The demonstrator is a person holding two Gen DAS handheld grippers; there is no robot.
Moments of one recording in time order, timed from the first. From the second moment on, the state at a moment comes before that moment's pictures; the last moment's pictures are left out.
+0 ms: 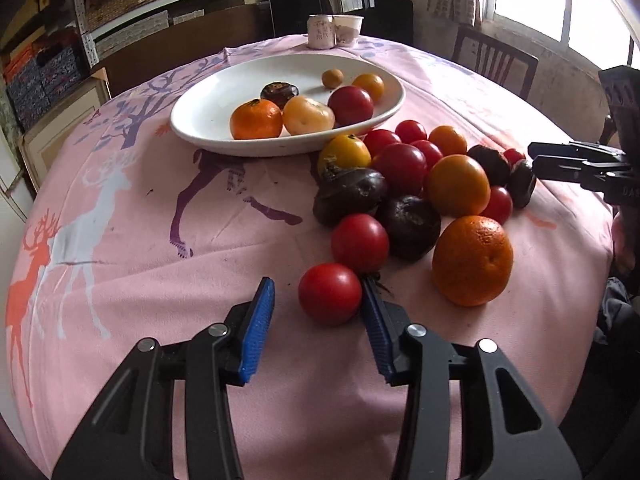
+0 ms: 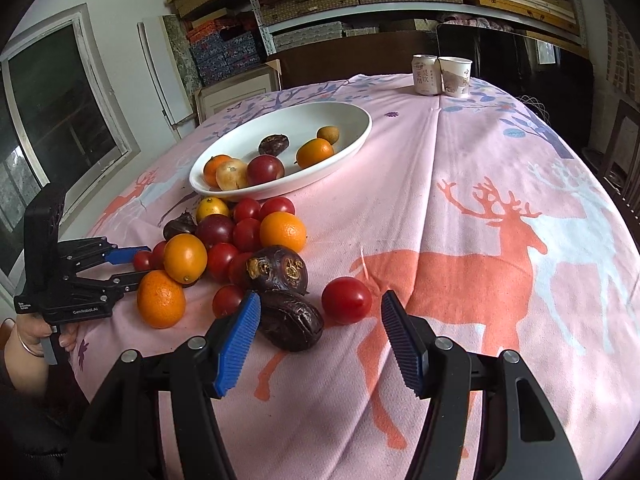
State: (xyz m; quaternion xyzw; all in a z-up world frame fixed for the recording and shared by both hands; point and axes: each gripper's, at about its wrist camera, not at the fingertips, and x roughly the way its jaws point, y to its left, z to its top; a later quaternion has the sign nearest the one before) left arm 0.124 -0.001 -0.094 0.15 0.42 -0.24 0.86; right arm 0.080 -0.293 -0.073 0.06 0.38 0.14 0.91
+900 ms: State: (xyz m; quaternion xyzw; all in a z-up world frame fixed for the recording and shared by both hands) left arm 0.108 0.020 -0.079 0.10 0.36 -0.23 0.90; right arm 0.073 -0.267 -0.079 0.02 0.37 0.16 0.91
